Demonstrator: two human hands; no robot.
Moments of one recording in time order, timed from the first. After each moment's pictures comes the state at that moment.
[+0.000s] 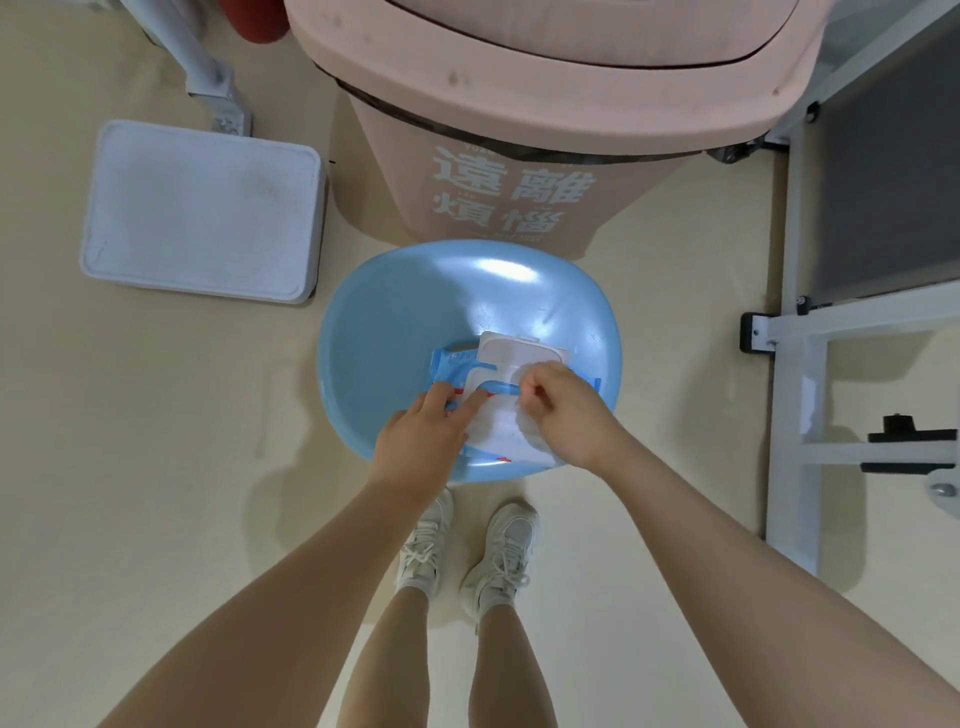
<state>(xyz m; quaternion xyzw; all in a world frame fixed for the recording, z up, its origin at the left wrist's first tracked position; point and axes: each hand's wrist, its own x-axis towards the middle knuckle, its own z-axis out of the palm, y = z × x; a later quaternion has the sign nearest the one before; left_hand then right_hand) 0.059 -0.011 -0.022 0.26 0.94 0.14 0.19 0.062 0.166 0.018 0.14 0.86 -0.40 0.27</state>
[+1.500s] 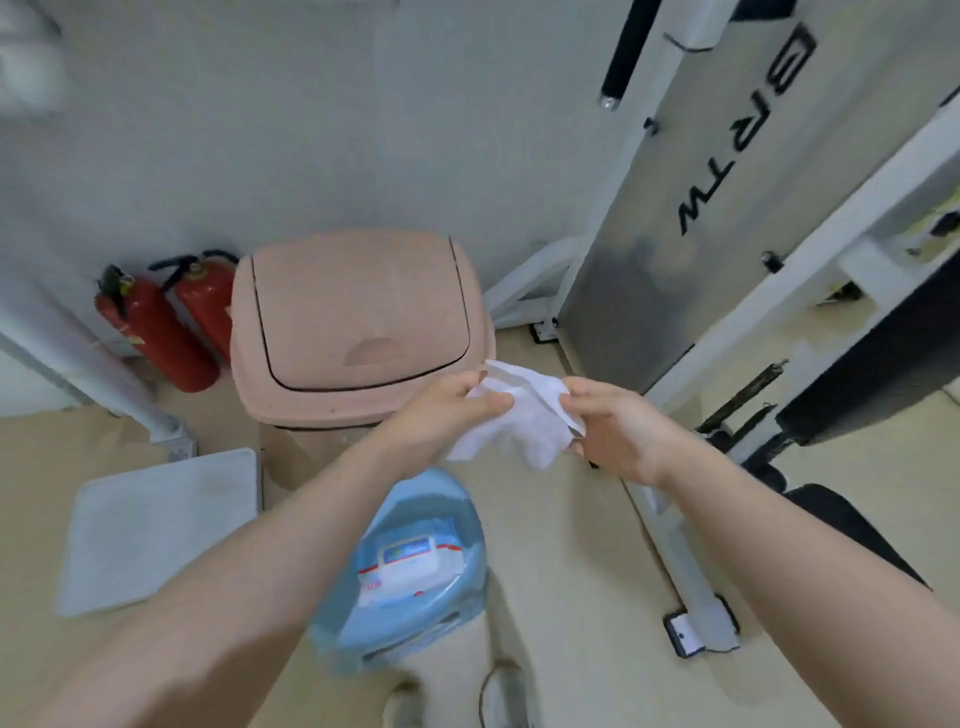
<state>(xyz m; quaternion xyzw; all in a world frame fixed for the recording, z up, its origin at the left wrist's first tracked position) -0.016 0.124 0.358 0.22 0.61 0.59 0.48 0.102 0.282 0.386 0.28 0.54 -0.79 0.08</state>
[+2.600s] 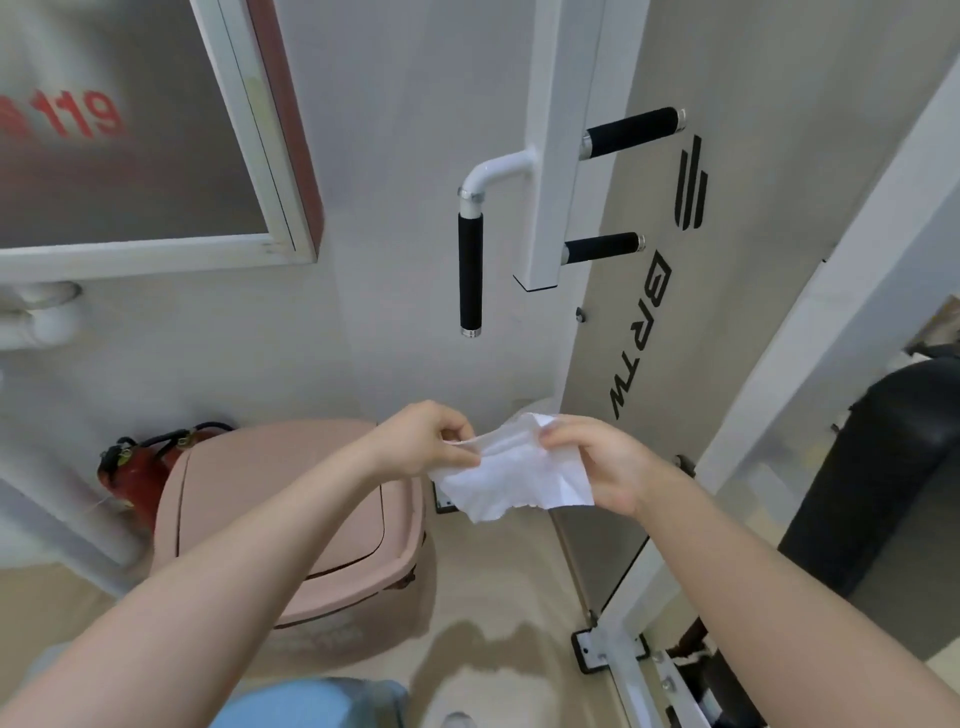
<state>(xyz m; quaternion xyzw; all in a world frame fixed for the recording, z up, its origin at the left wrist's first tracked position) -0.059 0.389 0.501 0.36 0.85 0.29 0.23 0.052 0.573 0.481 0.14 0.56 -0.81 0.12</state>
